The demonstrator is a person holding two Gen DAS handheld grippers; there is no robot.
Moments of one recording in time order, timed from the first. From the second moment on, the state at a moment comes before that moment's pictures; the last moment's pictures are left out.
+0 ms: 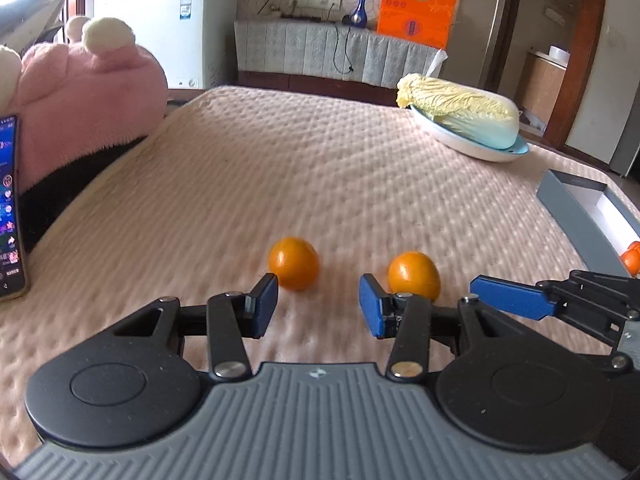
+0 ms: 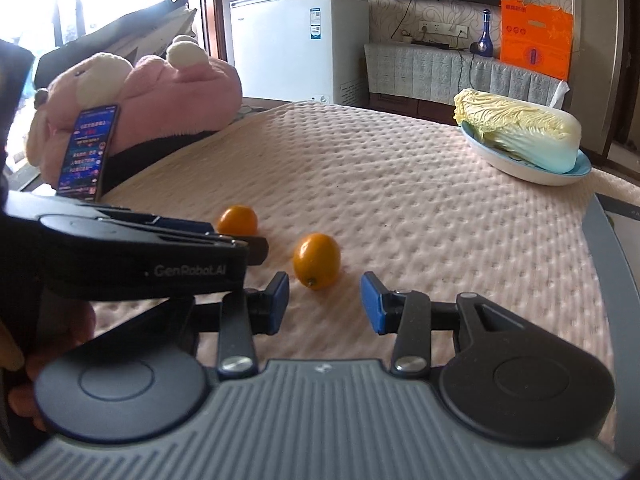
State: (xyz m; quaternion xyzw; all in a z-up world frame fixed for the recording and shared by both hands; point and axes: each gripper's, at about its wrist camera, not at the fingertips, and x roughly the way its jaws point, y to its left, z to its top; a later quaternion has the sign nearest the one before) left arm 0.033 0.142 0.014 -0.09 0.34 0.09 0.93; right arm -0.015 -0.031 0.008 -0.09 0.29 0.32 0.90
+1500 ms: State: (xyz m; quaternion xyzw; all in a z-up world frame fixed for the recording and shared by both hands) left arm 0.042 0.124 0.026 -0.10 0.32 0.06 0.94; right arm 0.001 -0.069 0.023 -0.04 0.31 0.28 0.91
